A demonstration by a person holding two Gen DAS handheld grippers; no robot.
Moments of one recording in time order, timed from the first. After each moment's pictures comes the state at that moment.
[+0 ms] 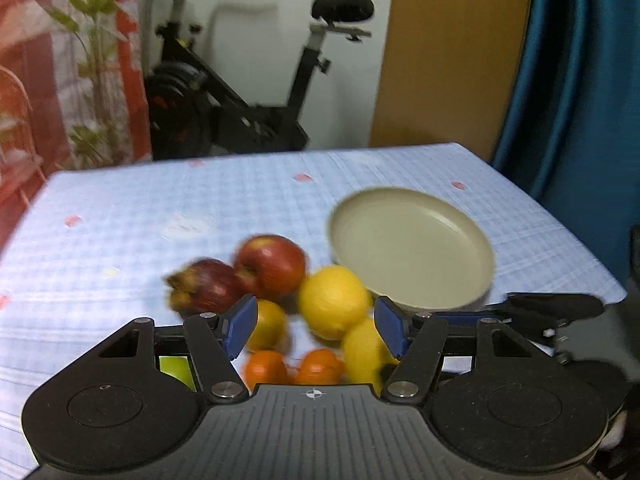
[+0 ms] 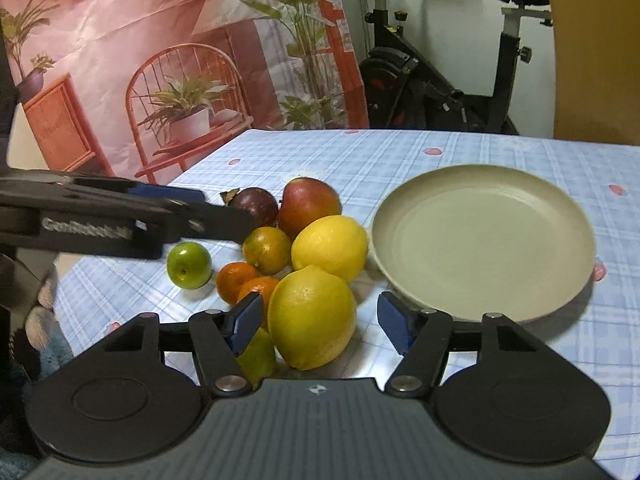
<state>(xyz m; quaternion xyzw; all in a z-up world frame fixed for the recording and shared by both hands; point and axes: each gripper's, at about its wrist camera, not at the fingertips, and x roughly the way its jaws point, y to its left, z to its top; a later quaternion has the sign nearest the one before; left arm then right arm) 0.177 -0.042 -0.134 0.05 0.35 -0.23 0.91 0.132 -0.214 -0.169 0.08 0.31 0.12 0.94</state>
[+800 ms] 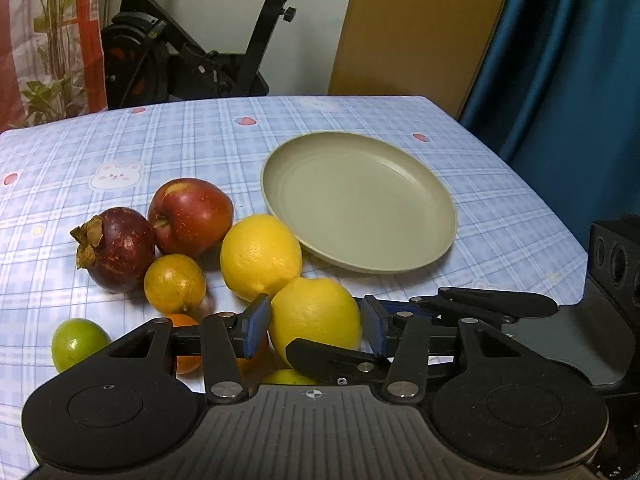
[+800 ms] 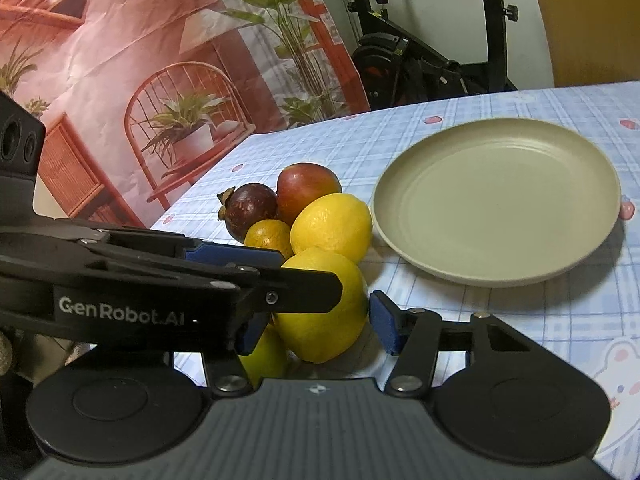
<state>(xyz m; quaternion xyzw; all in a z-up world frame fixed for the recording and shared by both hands) 0.191 -0.069 -0.166 0.04 0.41 -0.27 0.87 0.137 -0.226 -0.191 0.17 0.31 0.13 0.92</state>
